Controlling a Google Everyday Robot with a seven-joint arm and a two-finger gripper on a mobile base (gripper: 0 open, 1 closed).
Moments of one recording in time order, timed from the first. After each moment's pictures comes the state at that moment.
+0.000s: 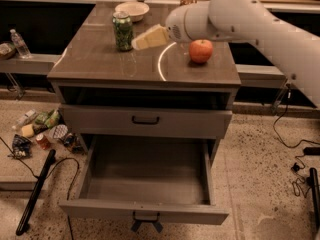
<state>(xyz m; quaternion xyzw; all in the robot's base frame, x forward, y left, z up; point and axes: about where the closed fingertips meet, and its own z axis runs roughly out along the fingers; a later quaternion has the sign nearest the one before) 0.741 0.002 0.945 -0.38 0.74 0.17 0.53</state>
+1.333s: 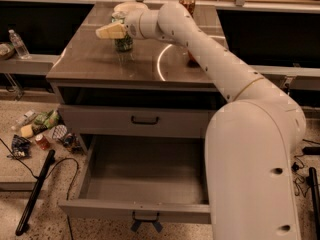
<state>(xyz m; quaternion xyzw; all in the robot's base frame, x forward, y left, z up) 0.863 0.140 0.911 -0.37 0.68 0.27 0.57</state>
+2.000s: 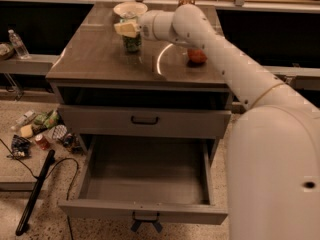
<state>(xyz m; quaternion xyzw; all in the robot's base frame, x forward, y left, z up) 0.854 0.101 0.916 -0.35 0.68 0.27 0.58</state>
